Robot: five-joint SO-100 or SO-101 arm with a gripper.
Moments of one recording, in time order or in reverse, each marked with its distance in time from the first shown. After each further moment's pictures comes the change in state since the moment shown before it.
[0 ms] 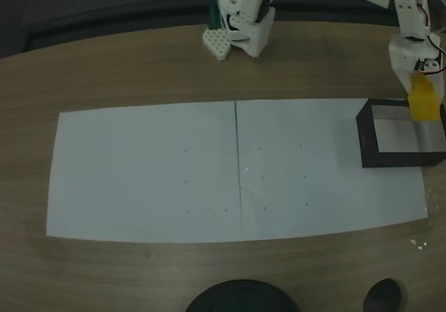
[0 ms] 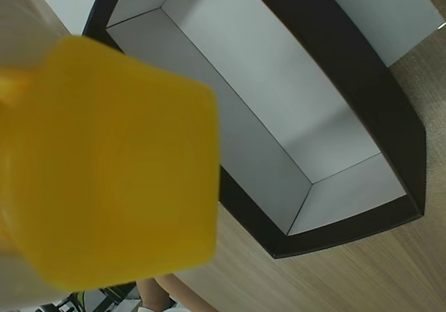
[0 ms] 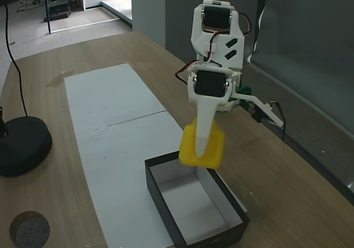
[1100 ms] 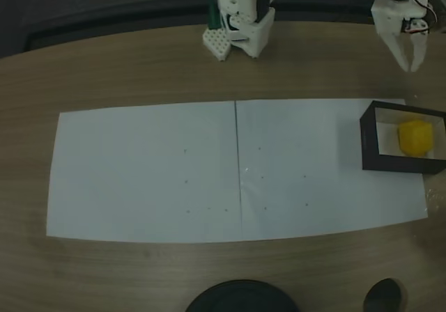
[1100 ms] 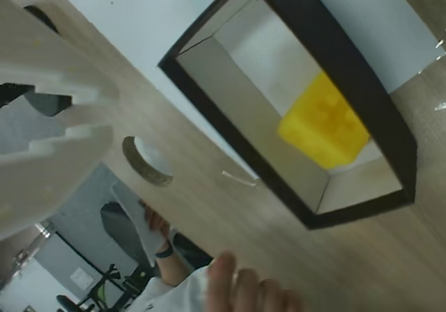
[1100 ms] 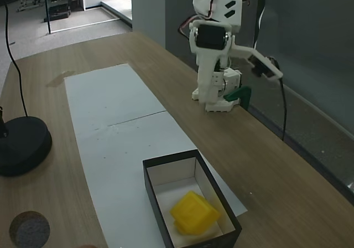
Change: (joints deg) arm 3.0 19.4 0.0 14.3 0.2
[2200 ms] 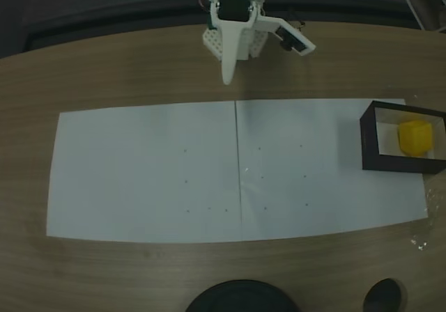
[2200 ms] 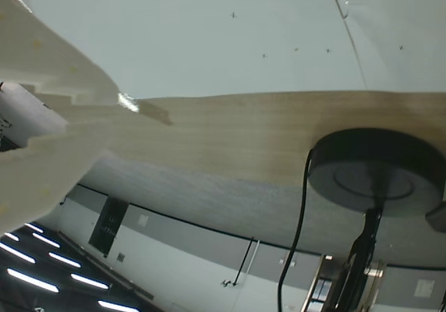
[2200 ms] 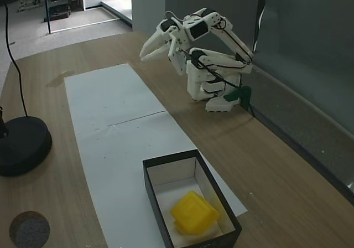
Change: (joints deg) arm 57.8 92.2 83.1 -12.0 -3.3
